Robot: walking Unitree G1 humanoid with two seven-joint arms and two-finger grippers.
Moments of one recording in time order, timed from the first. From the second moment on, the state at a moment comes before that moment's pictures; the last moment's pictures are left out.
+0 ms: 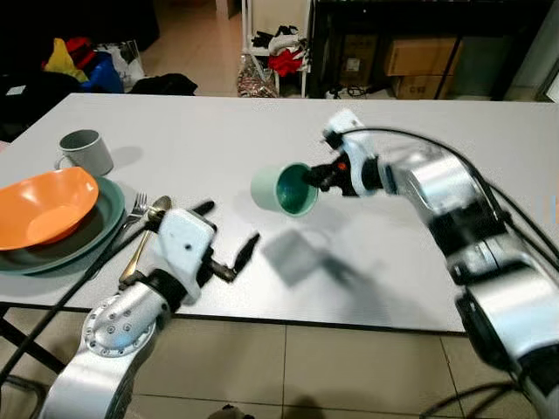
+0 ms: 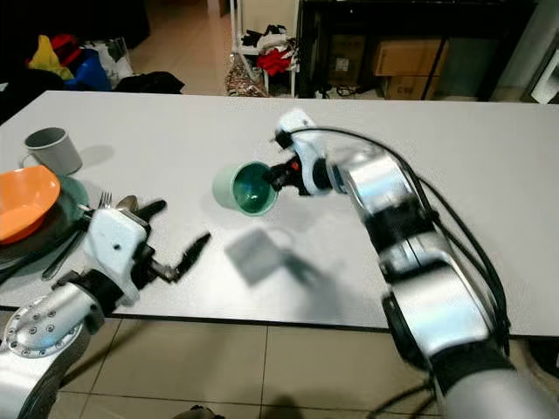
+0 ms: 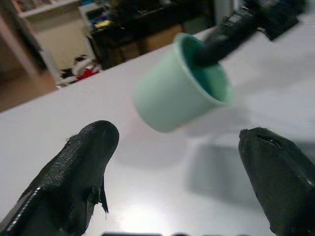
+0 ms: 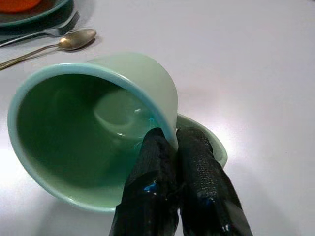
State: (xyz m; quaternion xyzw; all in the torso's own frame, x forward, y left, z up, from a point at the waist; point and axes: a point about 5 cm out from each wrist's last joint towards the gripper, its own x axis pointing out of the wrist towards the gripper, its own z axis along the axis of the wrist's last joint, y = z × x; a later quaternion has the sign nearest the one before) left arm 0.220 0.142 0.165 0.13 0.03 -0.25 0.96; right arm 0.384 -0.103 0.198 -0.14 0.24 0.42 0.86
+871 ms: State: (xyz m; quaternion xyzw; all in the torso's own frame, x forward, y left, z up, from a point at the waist) left arm 0.204 0.129 0.159 0.12 0.07 -0.33 0.93; right arm 0.397 -0.099 0.195 -0.25 0.33 0.40 0.82
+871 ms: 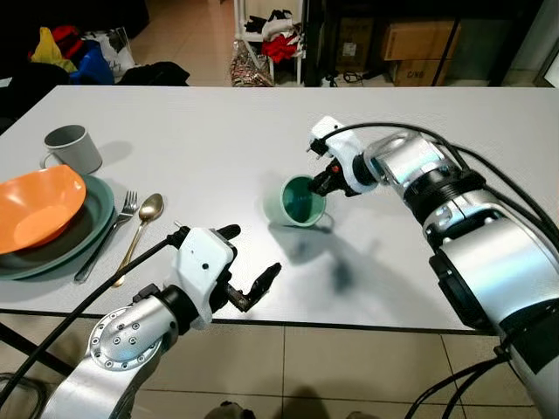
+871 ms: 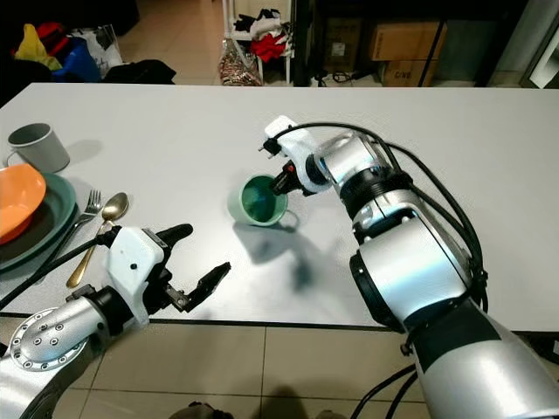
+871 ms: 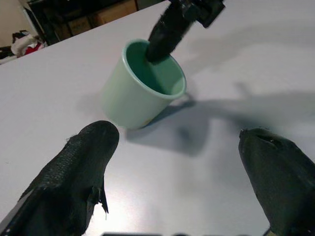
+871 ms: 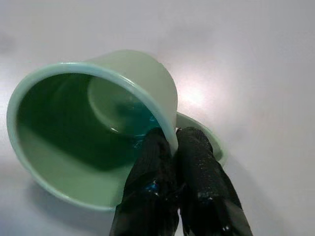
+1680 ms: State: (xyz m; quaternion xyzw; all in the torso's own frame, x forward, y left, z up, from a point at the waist) left arm 0.206 0.116 0.162 0.11 0.07 -0.35 0.93; right arm 0.400 -0.095 0.226 -0.38 0.32 0.44 0.75
